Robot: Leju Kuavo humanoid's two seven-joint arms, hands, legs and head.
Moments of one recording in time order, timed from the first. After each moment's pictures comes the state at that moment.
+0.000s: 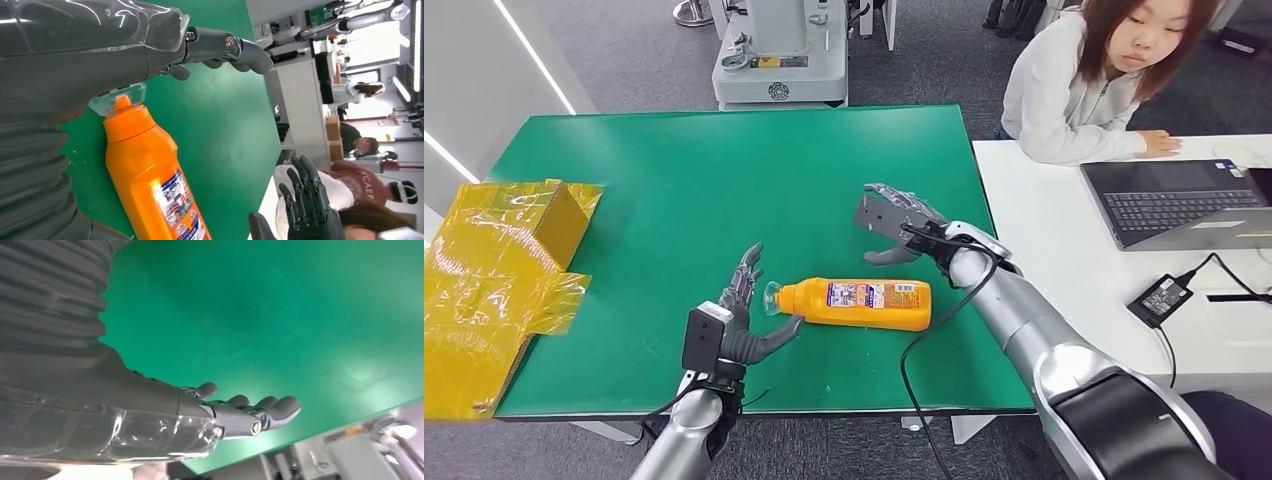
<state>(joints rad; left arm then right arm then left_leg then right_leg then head) -0.29 -0.17 -0.45 -0.92 -0.10 0.16 -0.52 -0.90 0.03 0.56 -0.57 0.47 0.26 -0.36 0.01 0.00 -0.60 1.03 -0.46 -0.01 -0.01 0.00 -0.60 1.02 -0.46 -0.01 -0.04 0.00</state>
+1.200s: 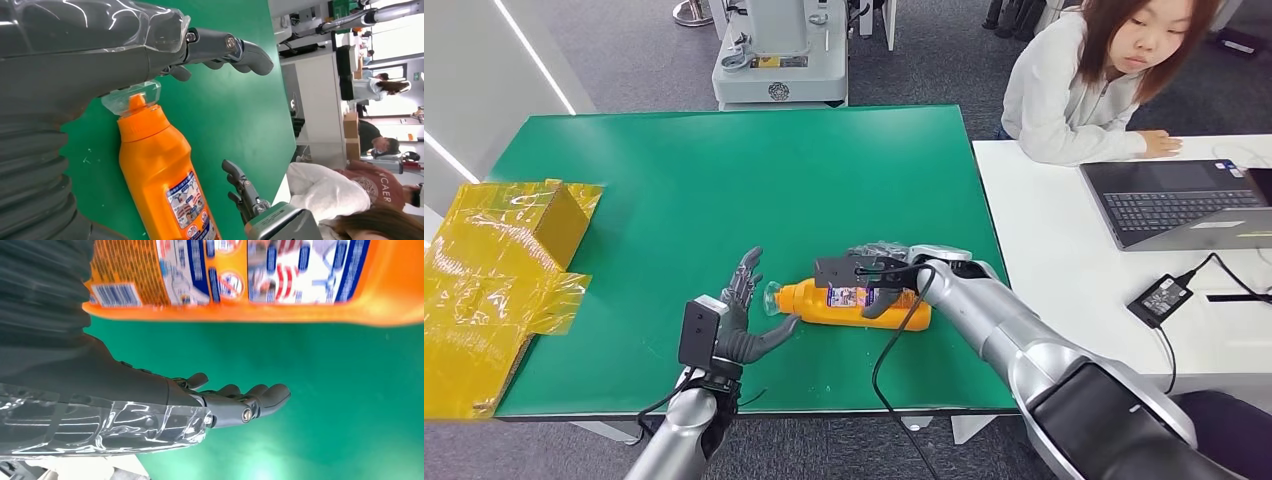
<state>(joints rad) -0.29 -0.15 -0.45 -0.92 -0.05 0.12 -0.46 -0.94 0.08 0.83 -0.48 0.52 0.49 -0.18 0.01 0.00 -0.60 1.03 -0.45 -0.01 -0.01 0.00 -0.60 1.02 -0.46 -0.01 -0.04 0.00</state>
